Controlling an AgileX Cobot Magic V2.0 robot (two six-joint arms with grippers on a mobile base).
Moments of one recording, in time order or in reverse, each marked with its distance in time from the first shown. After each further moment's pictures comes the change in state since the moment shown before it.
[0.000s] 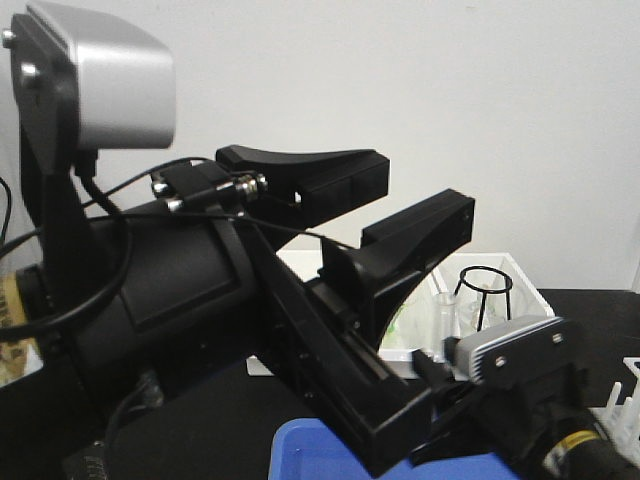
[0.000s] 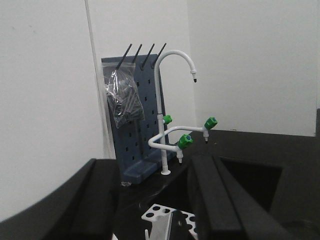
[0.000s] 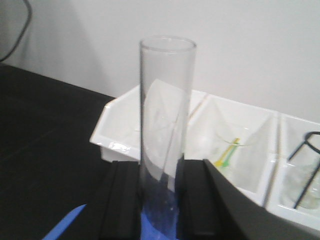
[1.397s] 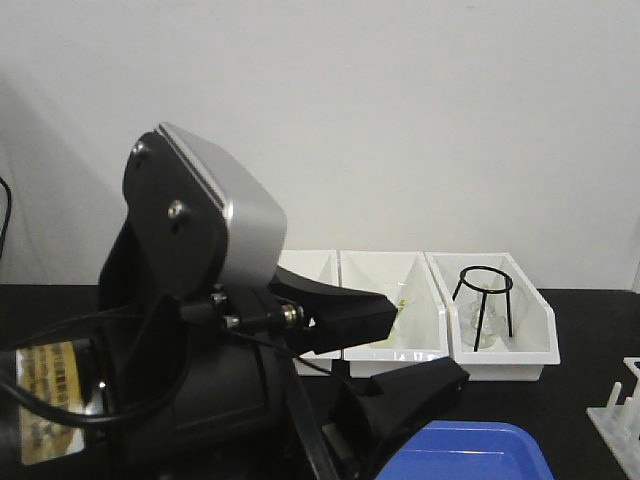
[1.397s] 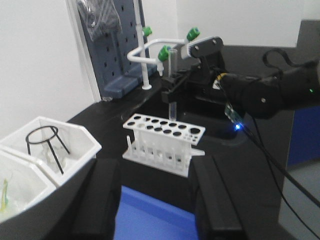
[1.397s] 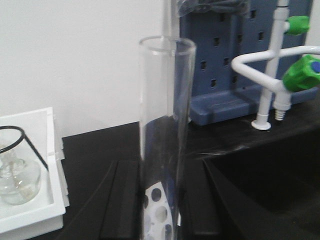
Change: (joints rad) left arm 0.000 0.001 0.000 0.003 0.337 0.000; right arm -0.837 0.031 -0.048 -0.225 0.054 0.290
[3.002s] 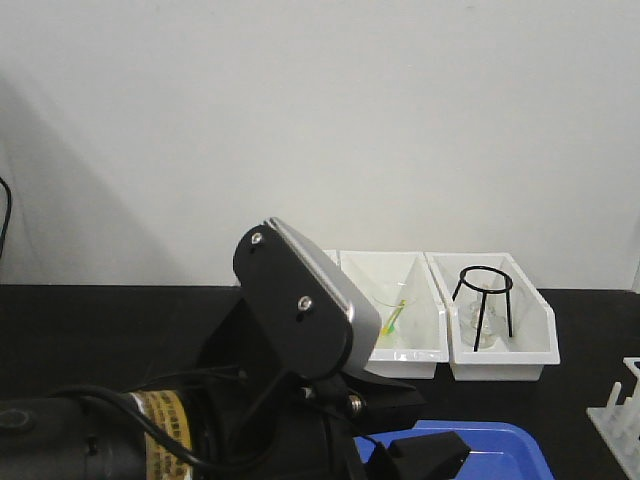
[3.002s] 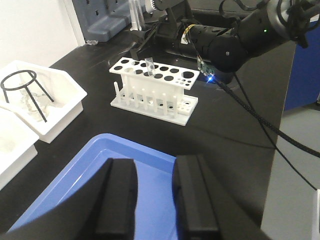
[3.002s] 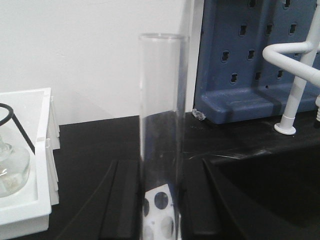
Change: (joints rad) left arm 0.000 0.090 0.000 0.000 0.093 0.000; right arm 0.000 0.283 -0.065 -0.110 -0.224 0.036
